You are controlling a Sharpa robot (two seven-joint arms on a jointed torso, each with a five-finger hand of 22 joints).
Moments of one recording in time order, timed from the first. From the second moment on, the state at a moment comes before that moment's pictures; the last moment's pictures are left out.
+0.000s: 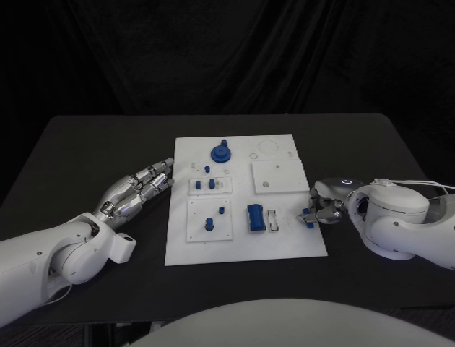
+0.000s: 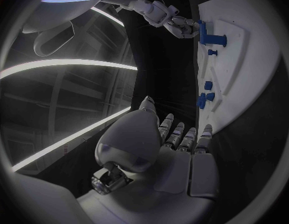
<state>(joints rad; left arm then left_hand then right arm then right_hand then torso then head) 1.04 -0.91 -0.21 1.45 -0.26 0.00 0.68 1.37 0.27 -0.28 0.28 0.30 0.32 0.02 0.04 0.04 0.04 0.11 0.15 0.03 0.00 0.17 0.01 0.00 0.16 0.02 0.28 0.02 0.06 1.16 -1.18 -0.25 1.91 -1.56 -0.15 -0.66 1.10 -0.02 -0.11 0.29 0.57 0.85 0.02 0.64 0.59 1.47 -0.05 1.57 1.31 1.47 -0.11 1.48 1.31 0.05 1.47 0.00 1.40 1.31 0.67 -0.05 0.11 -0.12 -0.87</state>
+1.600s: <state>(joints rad) 1.04 -0.90 -0.21 1.44 -0.26 0.00 0.68 1.40 0.29 -0.25 0.26 0.35 0.32 0.03 0.04 0.04 0.04 0.12 0.15 0.03 0.00 0.18 0.01 0.00 0.16 0.02 0.28 0.02 0.05 1.20 -1.11 -0.25 1.90 -0.89 -0.42 -0.51 1.21 -0.20 0.55 0.20 0.46 0.88 0.05 0.56 0.47 1.46 -0.03 1.57 1.31 1.46 -0.10 1.48 1.31 0.05 1.47 0.01 1.36 1.31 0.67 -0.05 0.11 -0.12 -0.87</state>
